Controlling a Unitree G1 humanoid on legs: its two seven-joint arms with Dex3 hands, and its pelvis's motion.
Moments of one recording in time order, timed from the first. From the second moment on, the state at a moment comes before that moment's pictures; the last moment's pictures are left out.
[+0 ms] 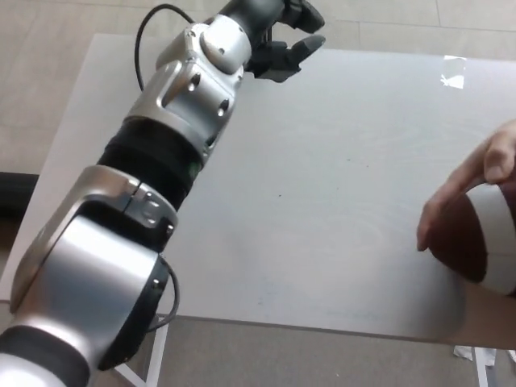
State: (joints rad) left_arm -1.10 0.14 -0.29 0.77 0.28 0.39 -0.21; right_arm -0.80 -0.24 -0.35 0.15 0.32 0.22 -0.18
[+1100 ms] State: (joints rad) left_arm 0.17 0.24 0.57 -0.10 0.08 0.31 -0.28; right_arm 0.29 -0.22 -0.89 -0.29 0.48 0.22 -0.06
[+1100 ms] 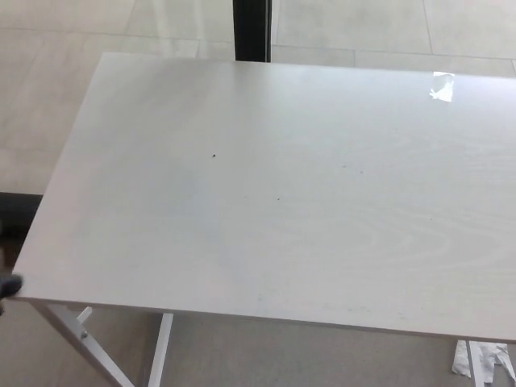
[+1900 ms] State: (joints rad) left_arm 0.44 0.42 1.04 0.25 -0.10 0.14 -0.29; right_arm 0.34 -0.50 -1.23 0.39 0.53 0.14 -0.07
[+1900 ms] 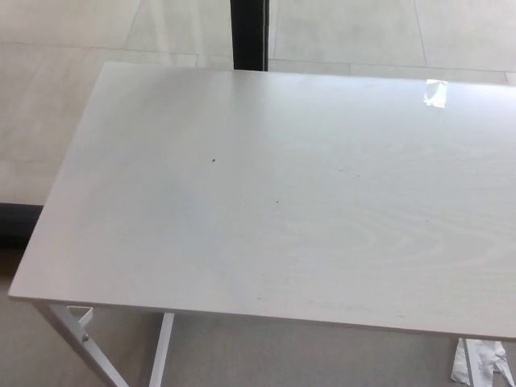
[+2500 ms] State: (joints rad) left_arm 0.44 0.57 0.84 0.92 -0.09 0.13 -0.33; right_arm 0.42 -0.56 -1.01 0.79 0.45 0.05 0.03
